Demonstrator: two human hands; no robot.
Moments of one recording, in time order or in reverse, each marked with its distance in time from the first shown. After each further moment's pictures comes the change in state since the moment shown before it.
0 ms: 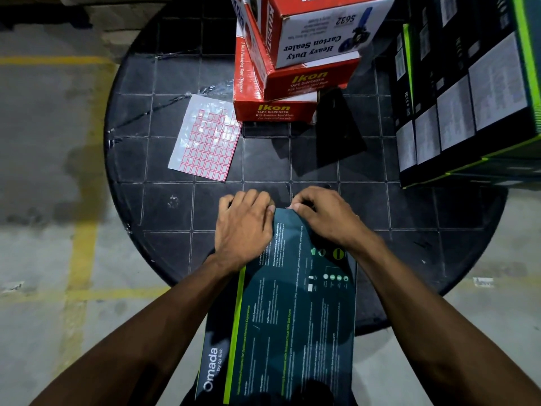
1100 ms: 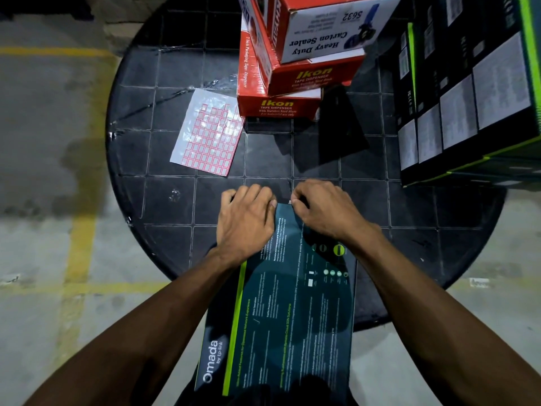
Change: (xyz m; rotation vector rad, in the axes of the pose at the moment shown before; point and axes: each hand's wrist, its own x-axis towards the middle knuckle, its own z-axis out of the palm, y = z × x) left_hand -0.001 -0.001 0.003 -0.024 0.062 0.014; right_hand 0.001 -0.019 -0.003 -0.318 -0.016 -0.024
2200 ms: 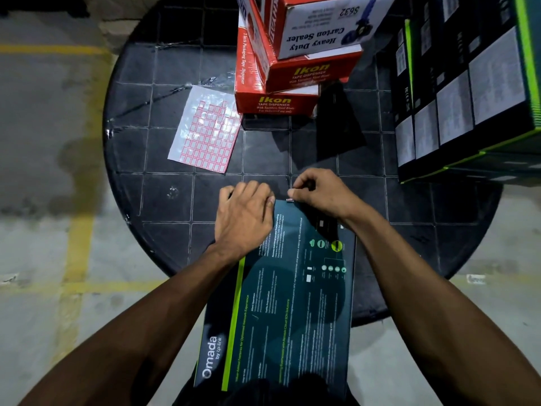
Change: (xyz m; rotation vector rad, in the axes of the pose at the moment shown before) left_hand 0.000 -0.001 0.001 0.004 -0.020 -0.014; right_hand 0.024 0.022 0.006 0.529 -0.003 0.142
